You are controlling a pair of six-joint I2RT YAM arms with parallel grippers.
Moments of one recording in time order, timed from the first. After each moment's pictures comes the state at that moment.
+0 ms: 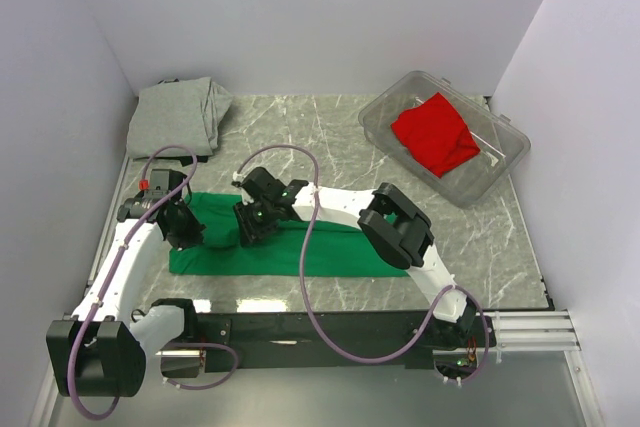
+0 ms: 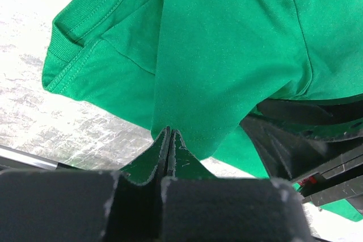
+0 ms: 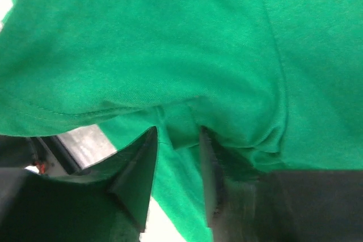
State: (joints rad) left arm -0.02 1.03 0.79 -0.95 -0.05 -0.68; right arm 1.01 2.23 1.67 -0.35 -0.31 0.50
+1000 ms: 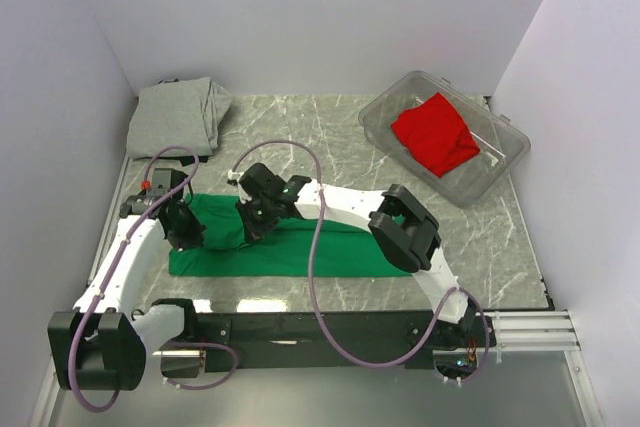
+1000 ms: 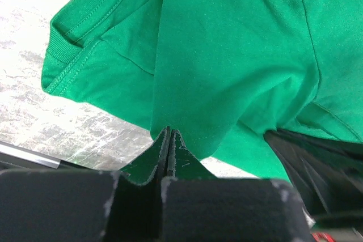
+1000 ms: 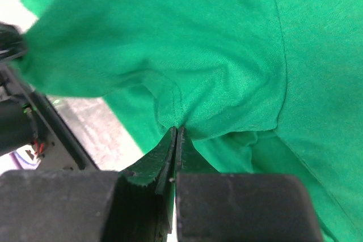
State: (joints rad) left arm -0.02 1.06 0.79 -0.95 -0.05 -0.68; right arm 1.02 2.17 1.69 -0.44 -0.28 0.40
